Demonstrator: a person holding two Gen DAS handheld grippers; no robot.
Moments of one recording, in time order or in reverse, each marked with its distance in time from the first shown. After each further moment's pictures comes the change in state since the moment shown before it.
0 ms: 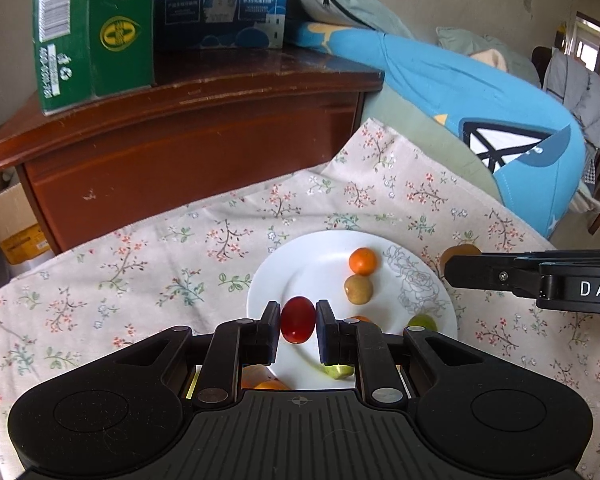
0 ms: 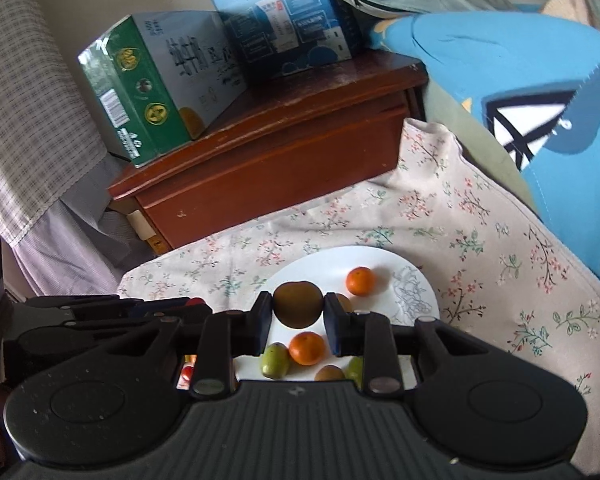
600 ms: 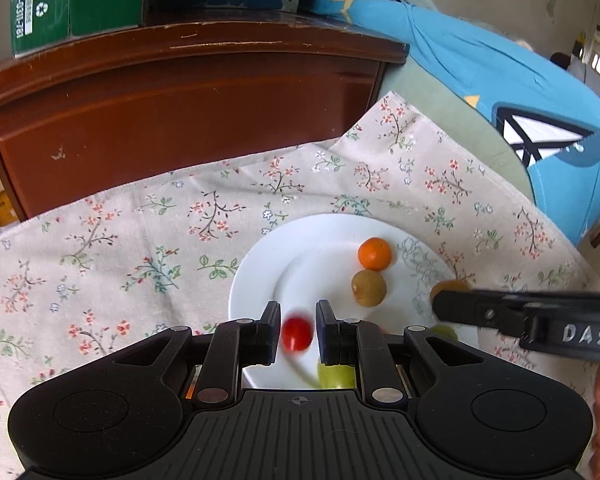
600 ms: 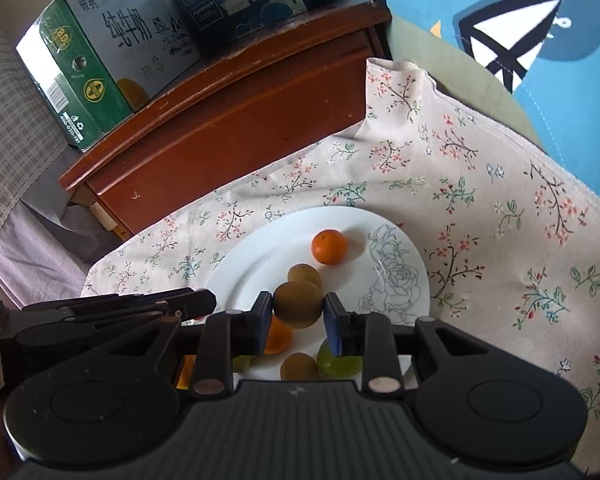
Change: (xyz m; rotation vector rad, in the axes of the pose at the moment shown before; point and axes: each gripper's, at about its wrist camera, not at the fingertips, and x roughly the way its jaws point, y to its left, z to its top) left arm 0.051 0.004 -0.003 -0.090 0.044 -0.024; right arm 0.042 -0.024 -0.011 0.087 0.077 -0.047
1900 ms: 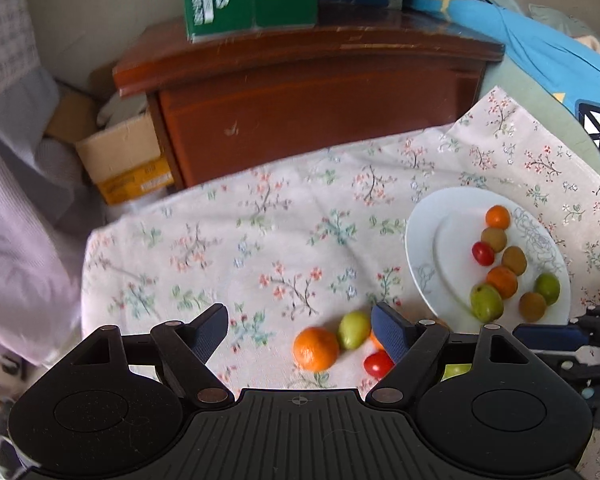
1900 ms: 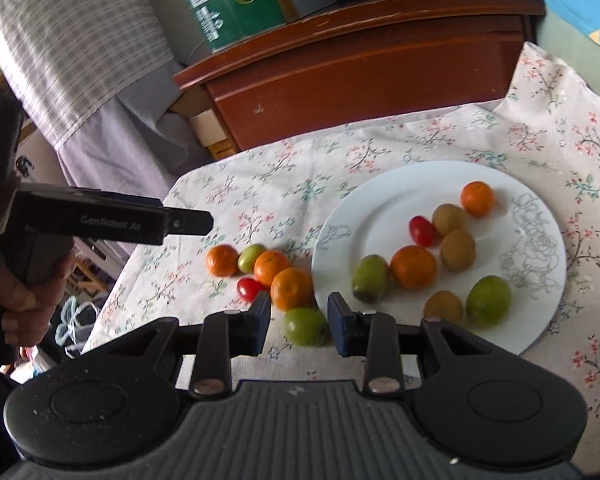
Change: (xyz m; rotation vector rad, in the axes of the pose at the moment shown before) left arm -0.071 0.082 -0.014 -0.001 0.073 0.243; right arm 0.008 0.070 -0.049 -0.273 0.113 0.199
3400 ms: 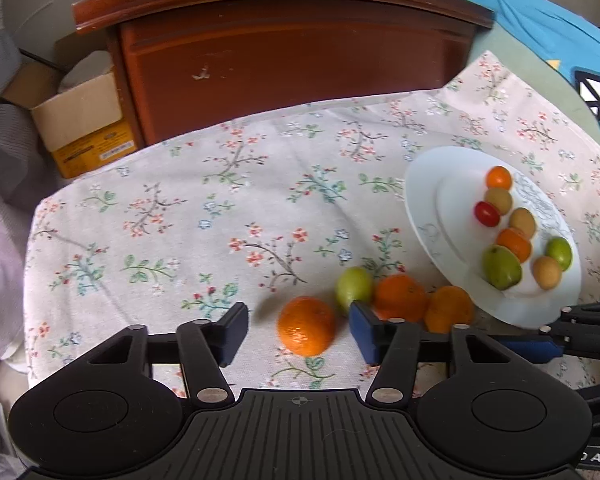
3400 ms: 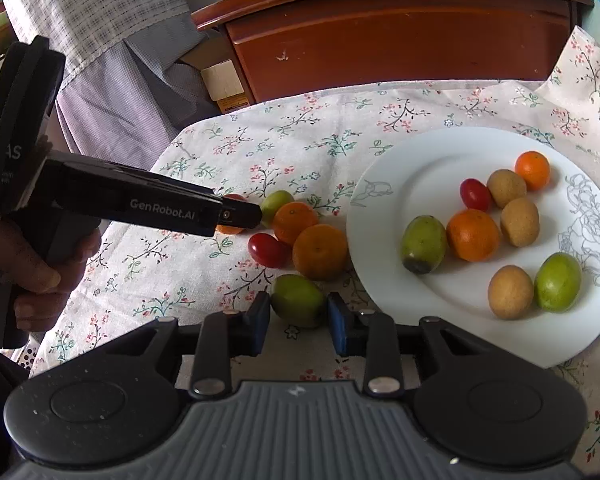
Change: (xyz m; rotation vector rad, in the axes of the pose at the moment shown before) left arm 0.045 0.007 -0.022 0.022 0.031 -0.109; right arm 0.044 0.018 -0.018 -0.074 0.064 -0.019
